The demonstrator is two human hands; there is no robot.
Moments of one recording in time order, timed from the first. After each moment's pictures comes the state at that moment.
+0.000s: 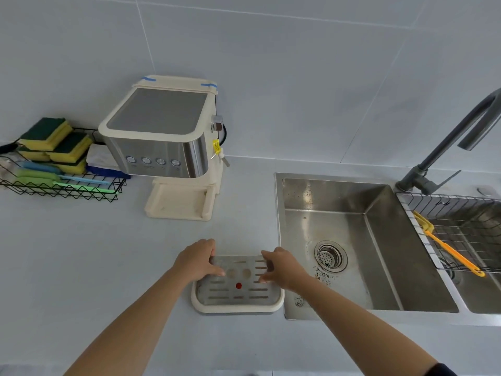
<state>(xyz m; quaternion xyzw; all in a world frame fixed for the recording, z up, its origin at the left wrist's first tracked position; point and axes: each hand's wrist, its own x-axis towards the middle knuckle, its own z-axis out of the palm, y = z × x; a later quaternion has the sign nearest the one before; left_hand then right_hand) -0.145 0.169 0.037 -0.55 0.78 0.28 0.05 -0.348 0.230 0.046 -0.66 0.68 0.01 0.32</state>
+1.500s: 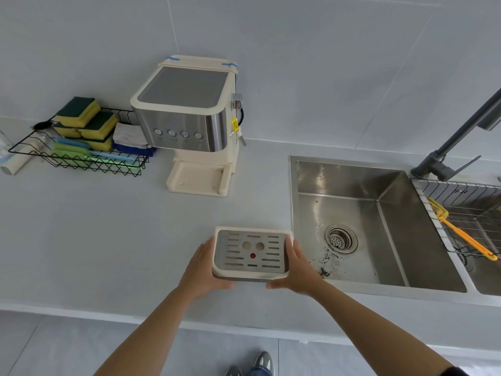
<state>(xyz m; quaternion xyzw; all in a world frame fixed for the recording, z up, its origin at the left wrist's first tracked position) -0.108 0.254 0.001 -0.56 0.72 0.39 -0.12 -0.343 0.294 0.015 -0.61 0.69 -0.08 0.38</state>
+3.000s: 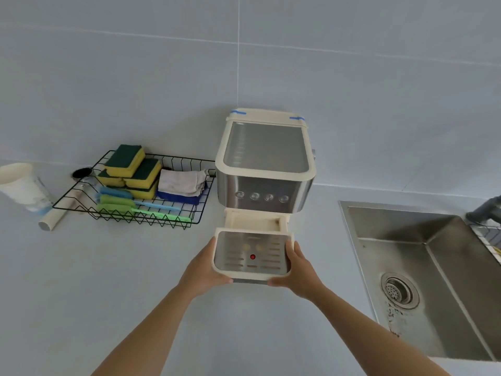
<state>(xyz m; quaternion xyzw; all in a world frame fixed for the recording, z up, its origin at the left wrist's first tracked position) 0.033 0.091 0.037 -0.53 0.71 0.42 -0.17 -0.196 0.141 0.043 -0.60 0.68 -0.22 0.36</state>
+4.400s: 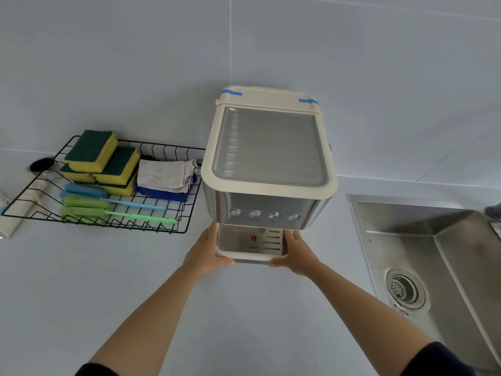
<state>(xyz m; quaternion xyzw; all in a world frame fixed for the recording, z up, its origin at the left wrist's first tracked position) 0.008 -0.003 -0.020 -0.57 0.73 0.36 -0.08 -0.224 0.047 -0.001 -0.59 0.72 -0.11 0.37</state>
